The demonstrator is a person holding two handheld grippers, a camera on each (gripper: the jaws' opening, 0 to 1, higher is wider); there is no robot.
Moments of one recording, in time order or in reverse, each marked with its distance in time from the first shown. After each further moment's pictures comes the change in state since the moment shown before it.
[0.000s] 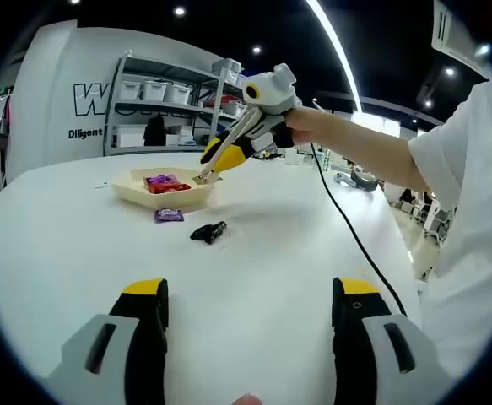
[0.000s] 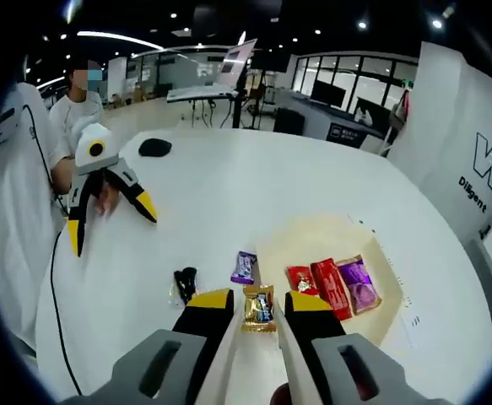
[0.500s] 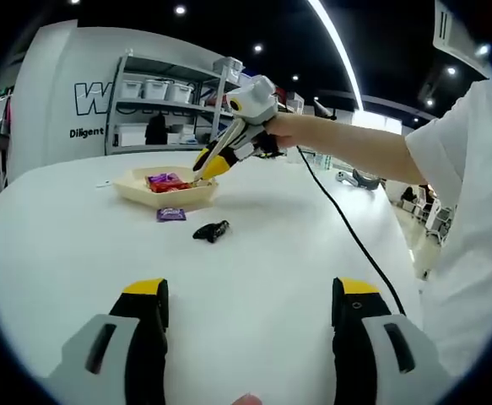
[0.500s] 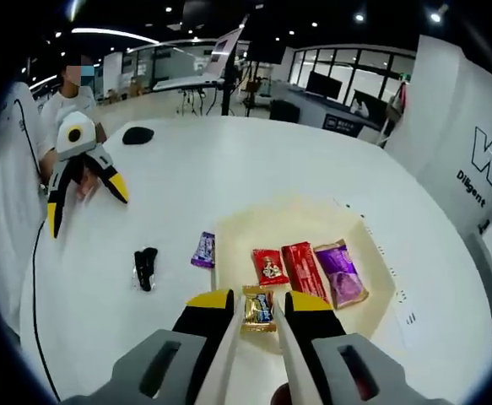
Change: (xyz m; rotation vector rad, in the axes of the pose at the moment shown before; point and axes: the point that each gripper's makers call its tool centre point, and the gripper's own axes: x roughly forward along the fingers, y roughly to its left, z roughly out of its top) left arm 0.000 0.003 0.000 -0.001 0.009 0.008; right arm 0.023 -0.040 -0.023 0.008 0.019 -0.001
